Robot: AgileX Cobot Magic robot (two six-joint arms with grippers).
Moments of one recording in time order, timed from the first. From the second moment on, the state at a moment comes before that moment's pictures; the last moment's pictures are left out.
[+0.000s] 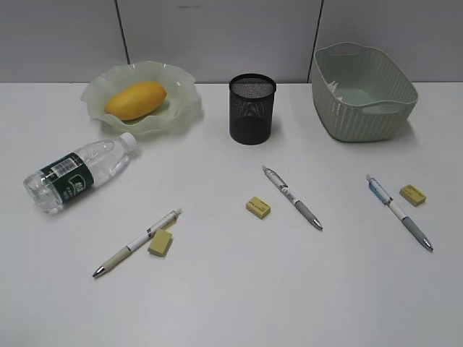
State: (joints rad) left arm -0.22 0.16 -0.53 -0.02 1.07 -0.02; right arm 0.25 0.51 -0.70 -0.01 1.10 0.05
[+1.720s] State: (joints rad) left arm -0.22 1.00 -0.77 -0.01 0.89 0.03; right arm 0.25 0.25 -0.51 -0.01 1.07 0.05
